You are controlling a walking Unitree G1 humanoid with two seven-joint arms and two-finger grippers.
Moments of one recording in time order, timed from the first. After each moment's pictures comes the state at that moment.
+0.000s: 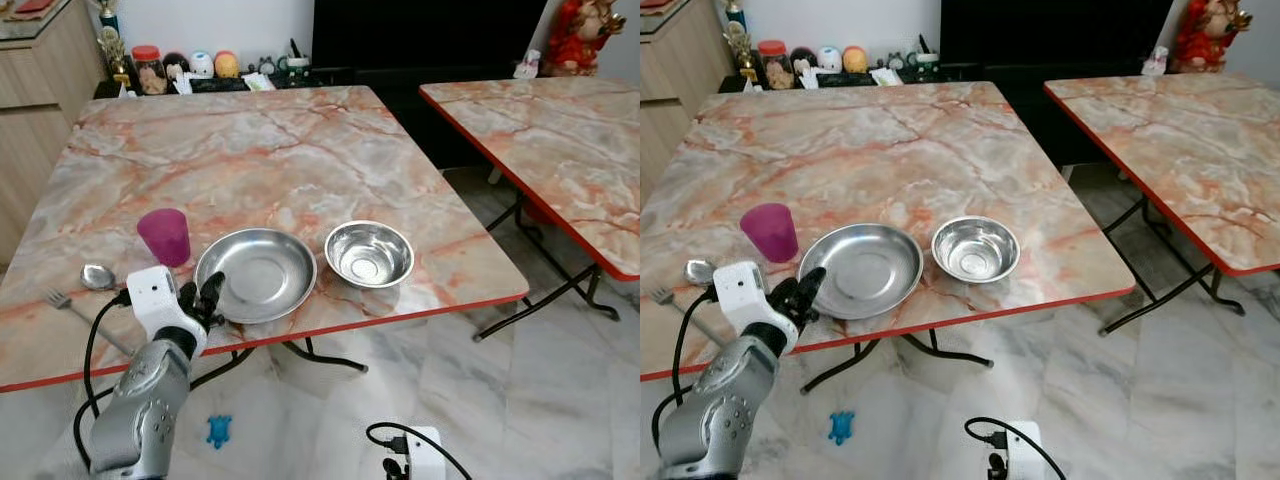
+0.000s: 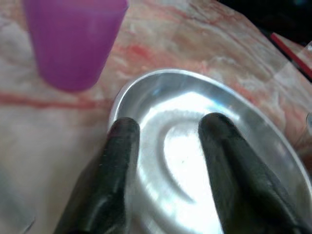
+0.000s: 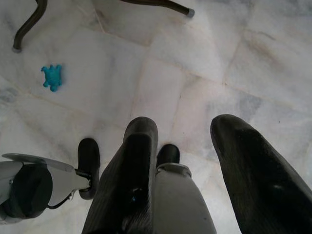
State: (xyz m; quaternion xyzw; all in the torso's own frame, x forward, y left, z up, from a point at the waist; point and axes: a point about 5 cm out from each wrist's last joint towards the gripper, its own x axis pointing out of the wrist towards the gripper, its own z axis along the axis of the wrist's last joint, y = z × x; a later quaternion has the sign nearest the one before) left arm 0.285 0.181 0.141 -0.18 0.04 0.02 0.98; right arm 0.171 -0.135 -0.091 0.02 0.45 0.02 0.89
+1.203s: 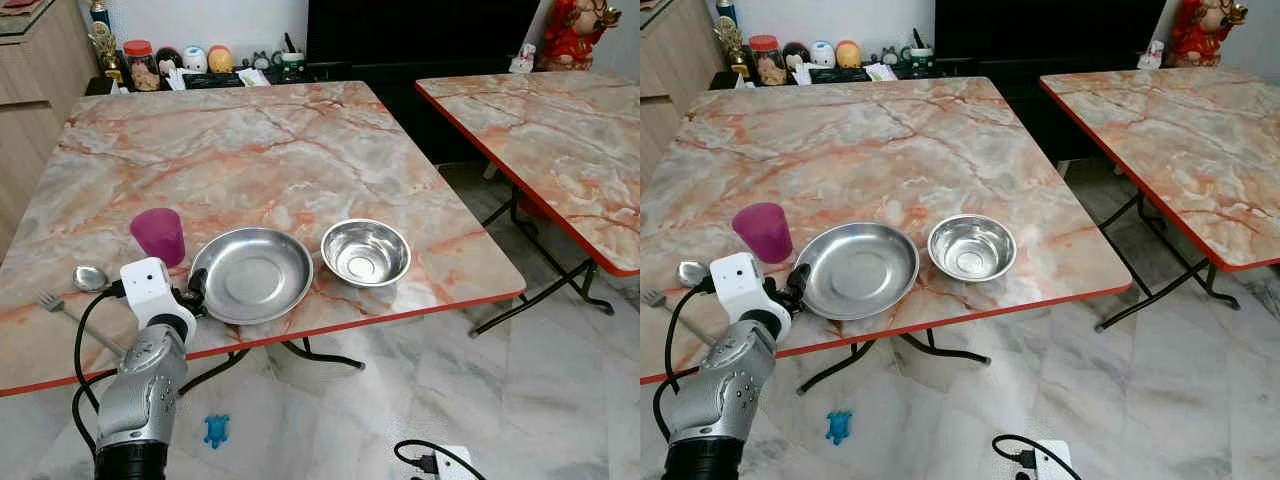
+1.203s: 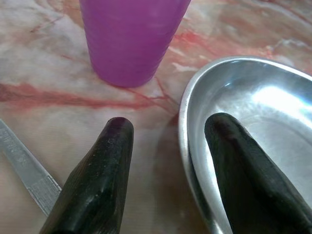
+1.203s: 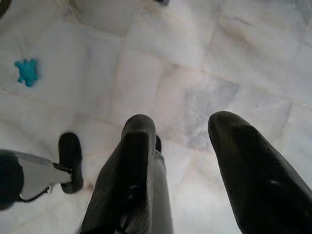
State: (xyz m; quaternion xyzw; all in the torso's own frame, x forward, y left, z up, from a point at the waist) left arm 0.304 0.205 0.117 -0.12 0.09 0.09 0.98; right arm 0.157 -0.168 -0.095 0.02 0.46 0.00 0.89
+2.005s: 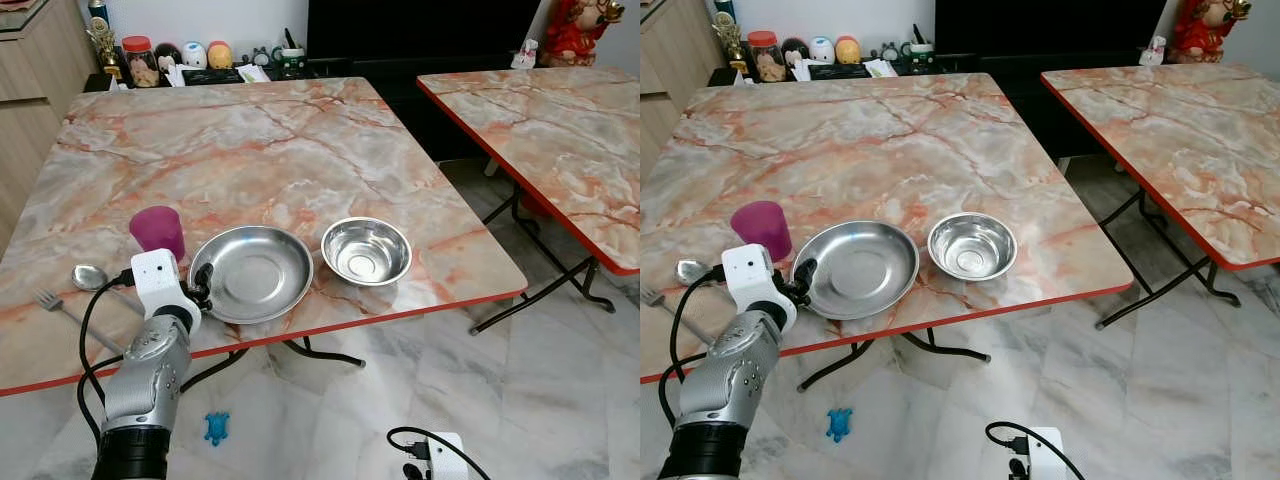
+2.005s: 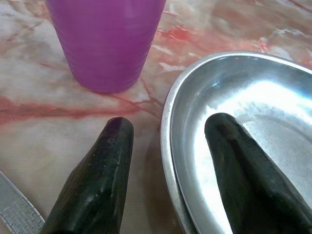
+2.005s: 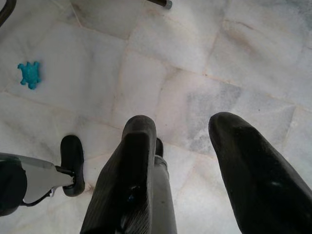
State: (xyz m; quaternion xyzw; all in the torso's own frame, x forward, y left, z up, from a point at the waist) left arm 0.314 0.198 0.121 -0.09 0.09 0.08 0.99; right arm 0.163 -0.168 -0.093 0.01 0.45 0.00 0.89
